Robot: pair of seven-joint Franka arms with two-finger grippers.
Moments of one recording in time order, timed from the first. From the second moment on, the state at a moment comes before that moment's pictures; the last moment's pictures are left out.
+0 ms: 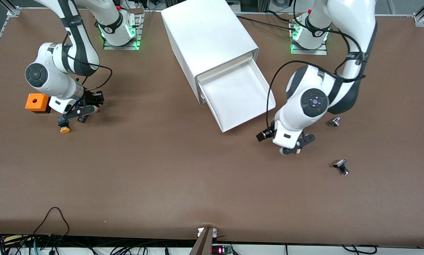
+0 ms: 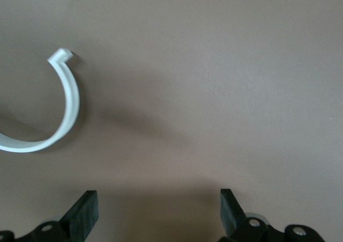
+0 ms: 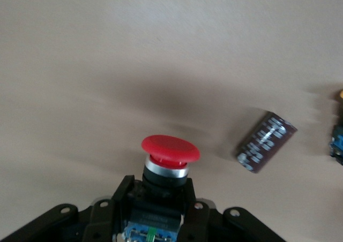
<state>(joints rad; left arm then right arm) -0.37 0.48 -0.07 -1.64 -0.10 2.10 -0.87 0.75 0.16 -0.76 -2.42 0.11 2.36 -0.41</state>
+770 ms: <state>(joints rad) -0.47 0.48 -0.07 -1.79 -0.10 2.26 -0.93 0.74 0.24 -0.77 -2.48 0.13 2.51 -0.43</state>
